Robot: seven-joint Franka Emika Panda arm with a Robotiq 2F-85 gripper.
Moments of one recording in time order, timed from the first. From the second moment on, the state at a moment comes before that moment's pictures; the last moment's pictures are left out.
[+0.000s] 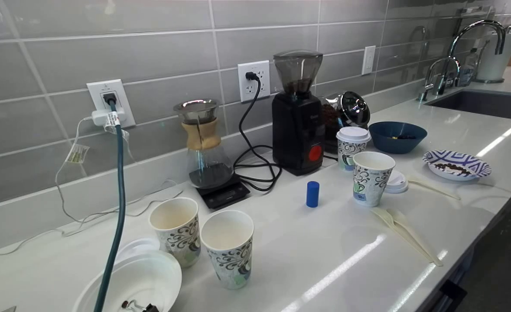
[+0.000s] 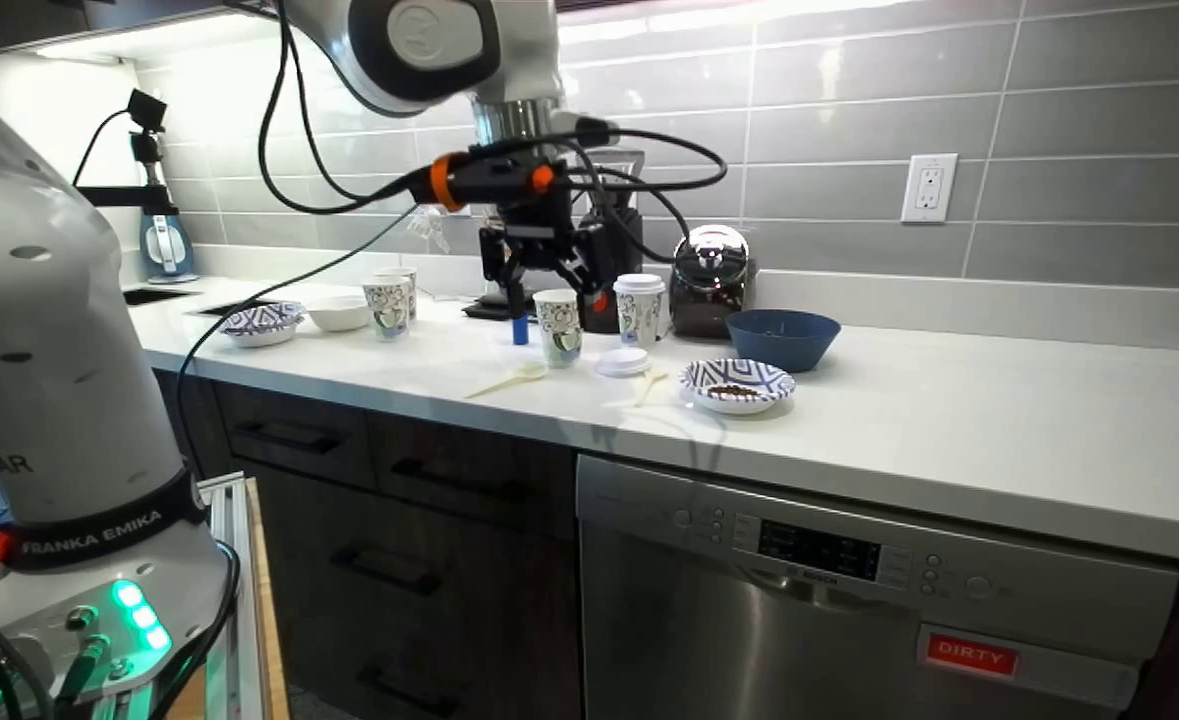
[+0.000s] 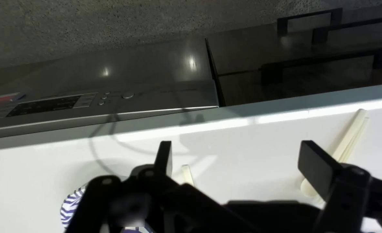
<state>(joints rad) 0.07 -0.45 -0.26 -2.66 -0.09 2.37 -0.54</state>
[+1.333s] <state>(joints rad) 0.02 0.10 -0.07 -2.40 0.24 2.74 -0.81</state>
